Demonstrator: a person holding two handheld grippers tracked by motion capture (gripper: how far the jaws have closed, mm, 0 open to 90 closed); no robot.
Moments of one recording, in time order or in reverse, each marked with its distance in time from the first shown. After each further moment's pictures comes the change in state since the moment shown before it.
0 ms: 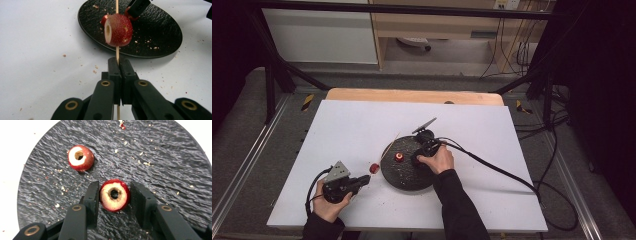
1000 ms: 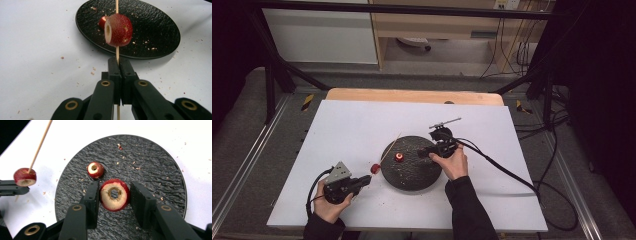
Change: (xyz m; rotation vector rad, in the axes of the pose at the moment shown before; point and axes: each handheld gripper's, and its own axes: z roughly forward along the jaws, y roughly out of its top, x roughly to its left) left arm -0.005 0.001 0.000 -0.004 0.003 0.017; right arm -0.009 -0.026 -0.056 -0.215 0.097 0.113
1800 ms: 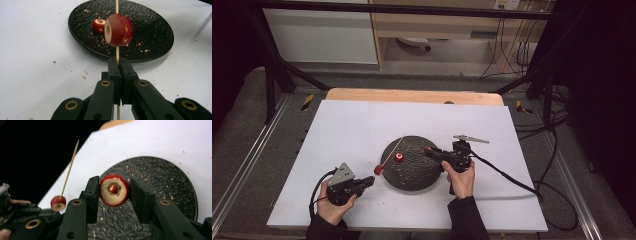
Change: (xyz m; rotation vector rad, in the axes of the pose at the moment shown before) left arm -0.010 0.003 0.003 -0.010 -0.008 0.017; right arm -0.017 -0.054 -0.018 -0.408 0.192 0.215
